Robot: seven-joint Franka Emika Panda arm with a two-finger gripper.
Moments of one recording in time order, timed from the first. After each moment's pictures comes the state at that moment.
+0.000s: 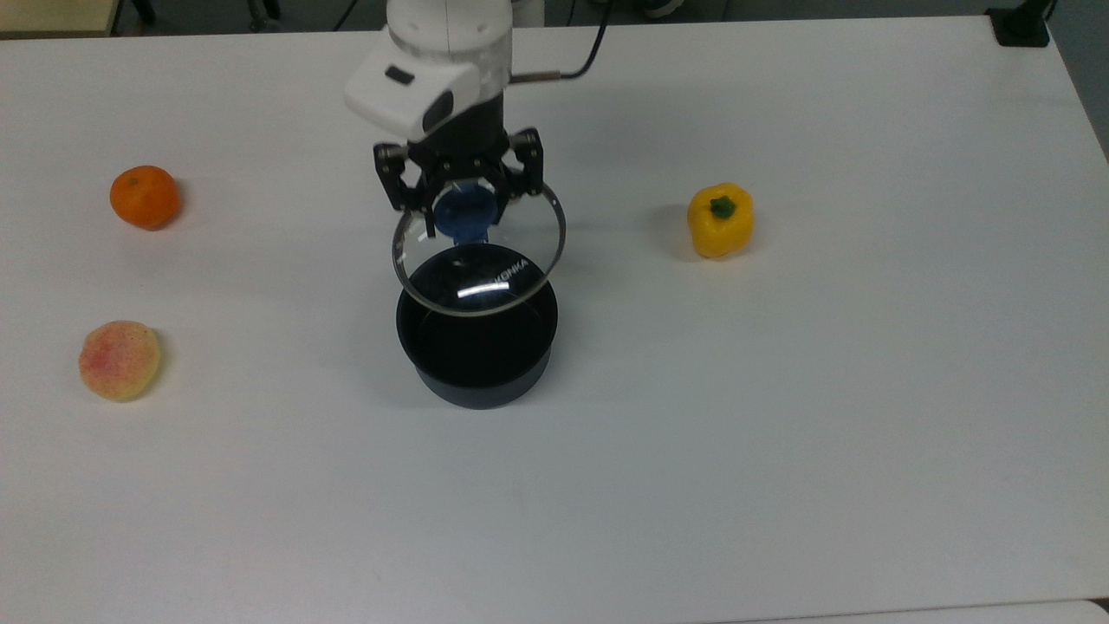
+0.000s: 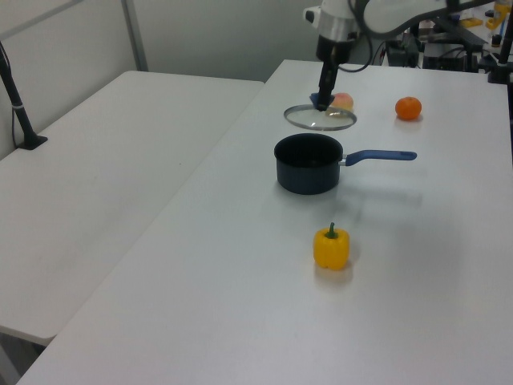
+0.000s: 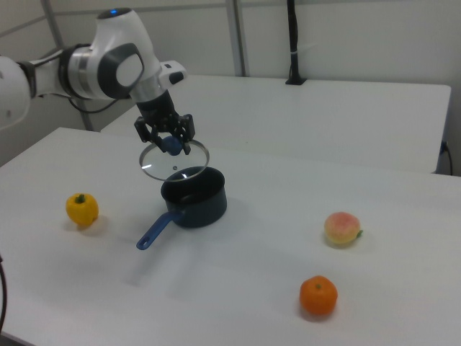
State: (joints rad) arm 0.15 0.28 -0.06 -1.55 -0.04 2.03 -0.16
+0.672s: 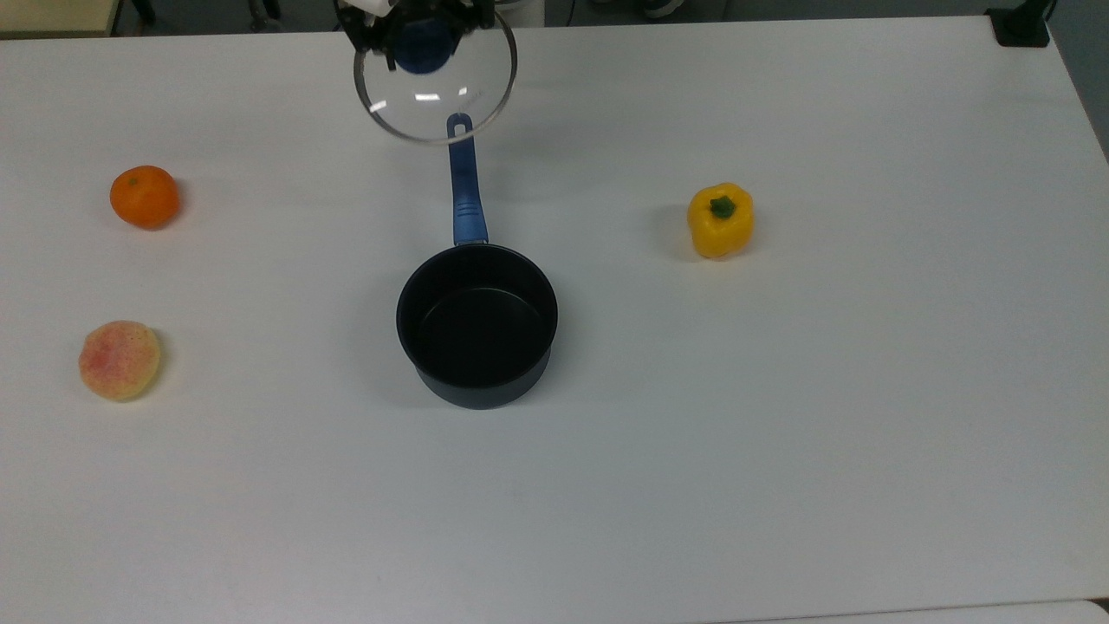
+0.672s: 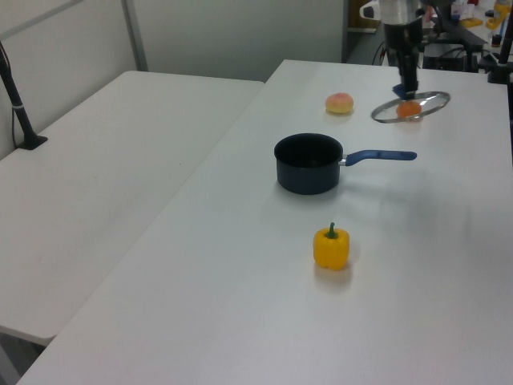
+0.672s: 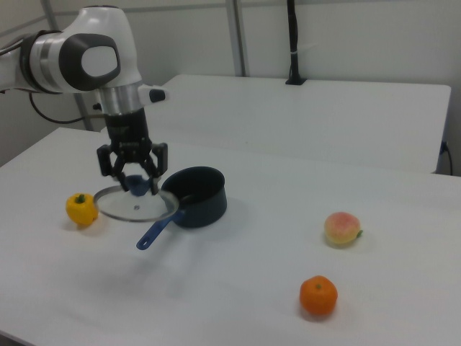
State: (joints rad) arm 0.14 0.00 -0.10 -1.79 -0.09 1.61 -0.31
